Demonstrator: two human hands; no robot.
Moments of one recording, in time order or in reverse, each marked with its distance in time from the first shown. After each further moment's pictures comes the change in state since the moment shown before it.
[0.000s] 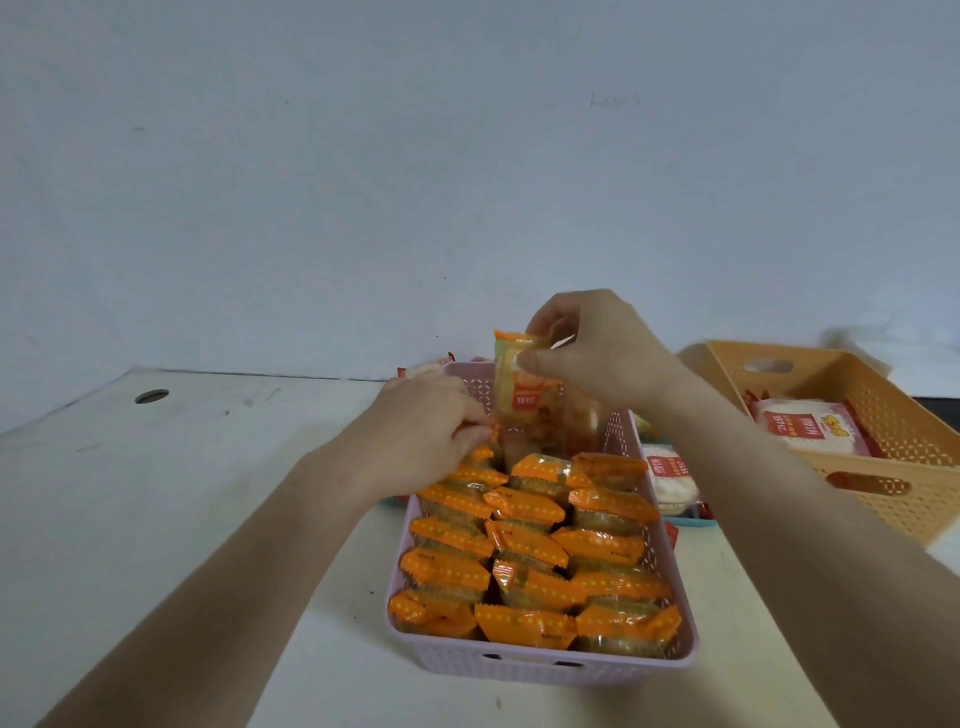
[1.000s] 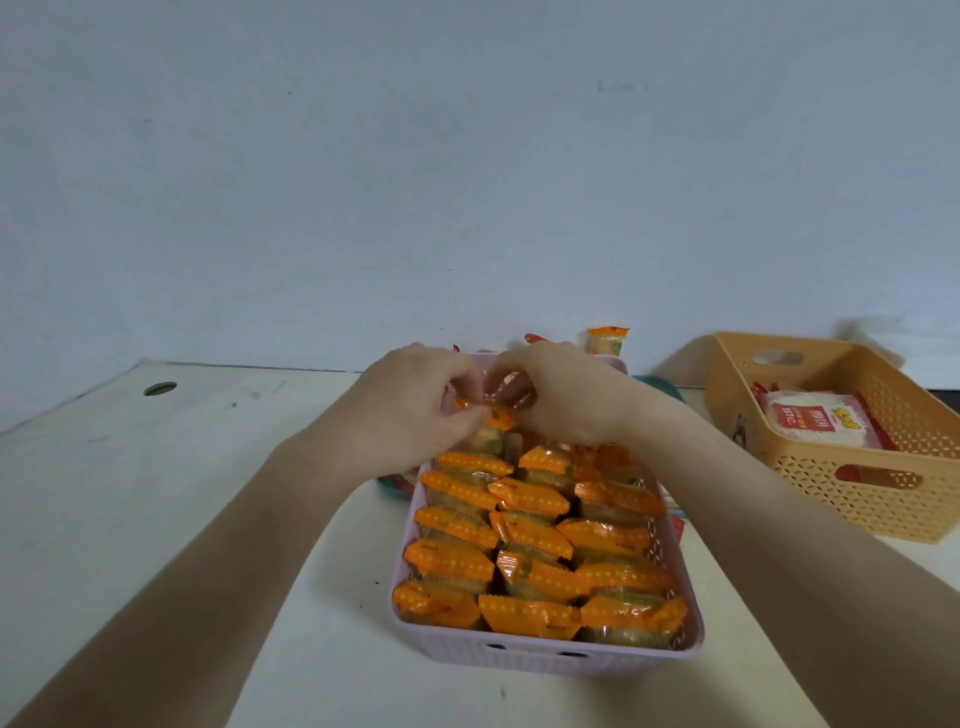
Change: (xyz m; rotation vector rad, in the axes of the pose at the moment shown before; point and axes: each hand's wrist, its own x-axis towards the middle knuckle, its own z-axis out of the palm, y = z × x) left_hand -0.010 -0.001 -0.017 -0.208 0.115 -0.092; right_hand -0.011 -0.005 0.032 -0.231 -0.396 -0.123
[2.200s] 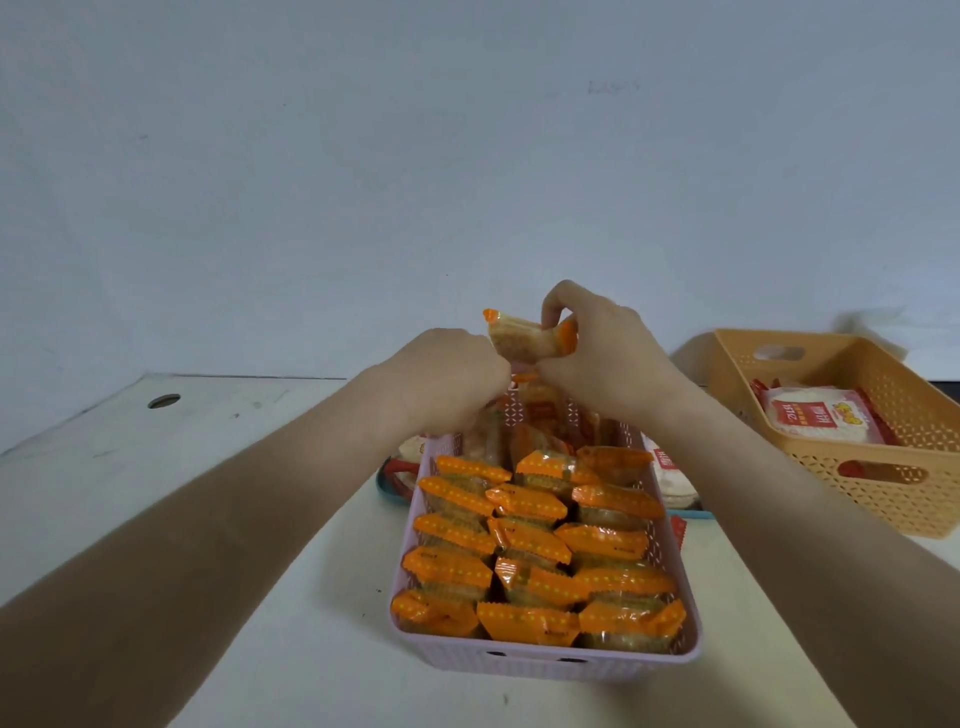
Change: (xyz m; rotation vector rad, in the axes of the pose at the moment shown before) left_hand 0.053 0.021 0.001 0.868 -0.319 0.278; right_hand -0.009 0.012 -0.019 0.076 0.466 0.110
